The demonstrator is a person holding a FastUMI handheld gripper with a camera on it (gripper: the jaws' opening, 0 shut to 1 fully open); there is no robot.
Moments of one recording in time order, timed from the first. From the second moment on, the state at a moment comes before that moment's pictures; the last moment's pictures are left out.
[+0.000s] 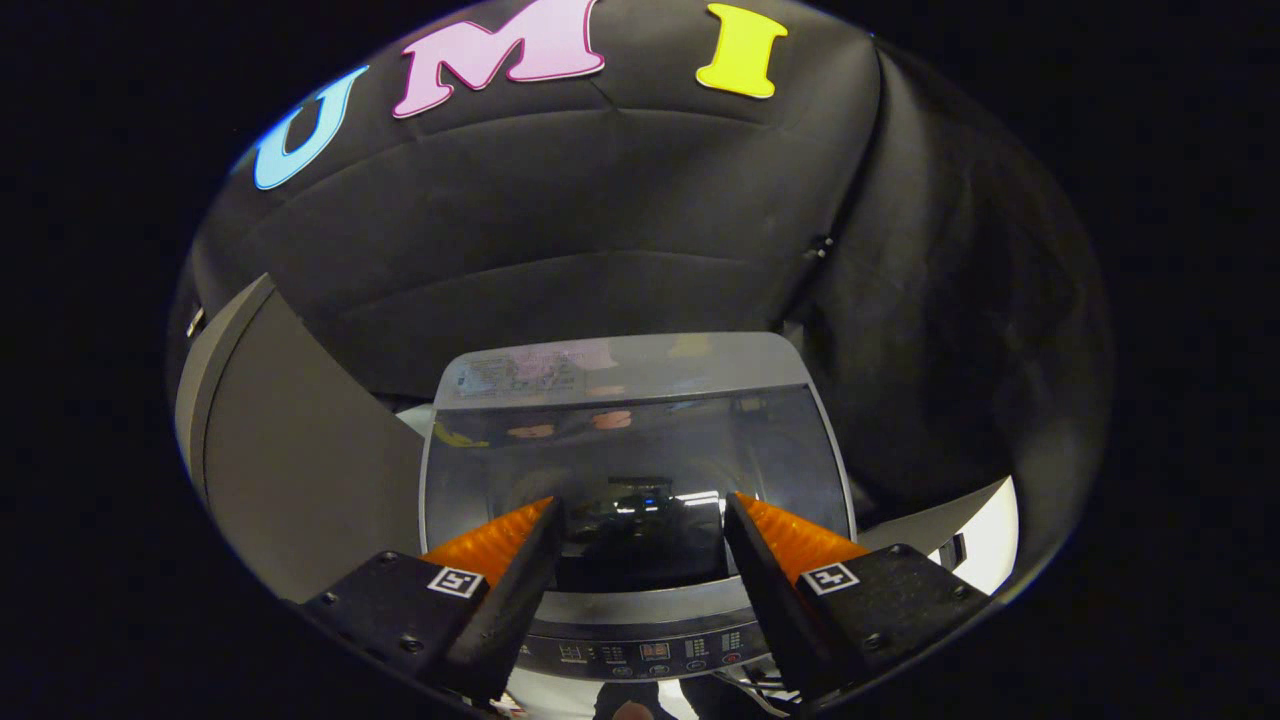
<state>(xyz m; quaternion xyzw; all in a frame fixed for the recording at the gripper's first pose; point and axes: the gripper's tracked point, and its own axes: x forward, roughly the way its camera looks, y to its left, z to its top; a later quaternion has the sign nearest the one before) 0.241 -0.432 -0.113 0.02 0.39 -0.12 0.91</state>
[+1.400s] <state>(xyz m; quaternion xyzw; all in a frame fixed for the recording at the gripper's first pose) 0.150 -0.359 0.216 0.03 -0.08 -0.06 0.99</state>
